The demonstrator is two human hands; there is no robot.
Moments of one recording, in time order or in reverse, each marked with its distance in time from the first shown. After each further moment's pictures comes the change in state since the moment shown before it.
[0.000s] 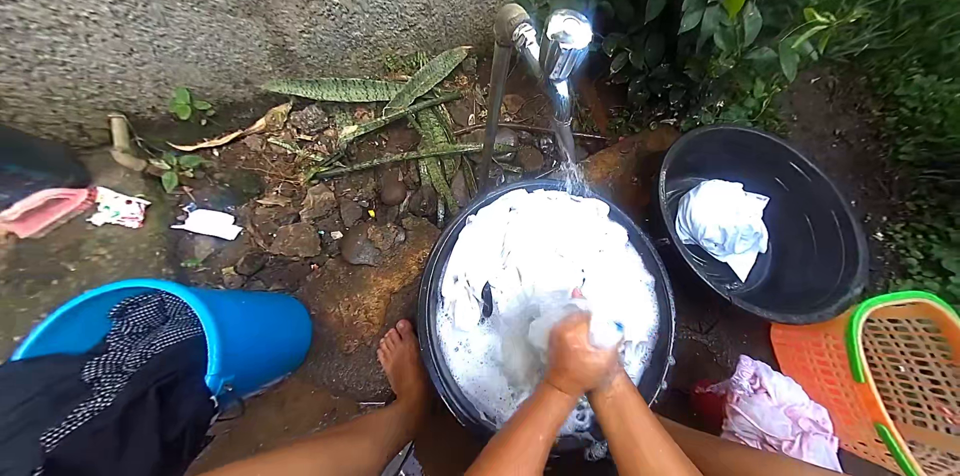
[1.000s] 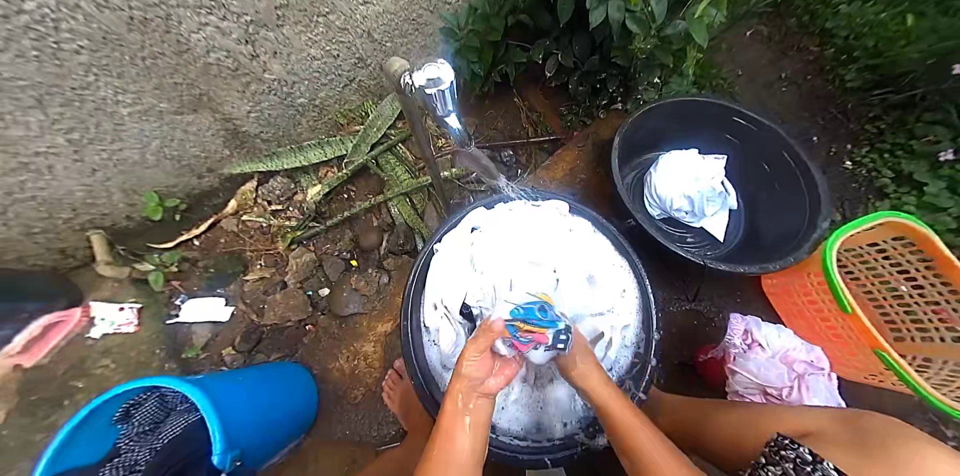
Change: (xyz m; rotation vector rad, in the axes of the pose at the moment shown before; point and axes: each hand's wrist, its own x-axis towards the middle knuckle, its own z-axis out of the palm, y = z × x) left_hand 0.040 0.016 -0.094 -1.388 -0.211 -0.770; right_hand 0.015 0.029 -0.056 -0.588 -0.341 -0.070
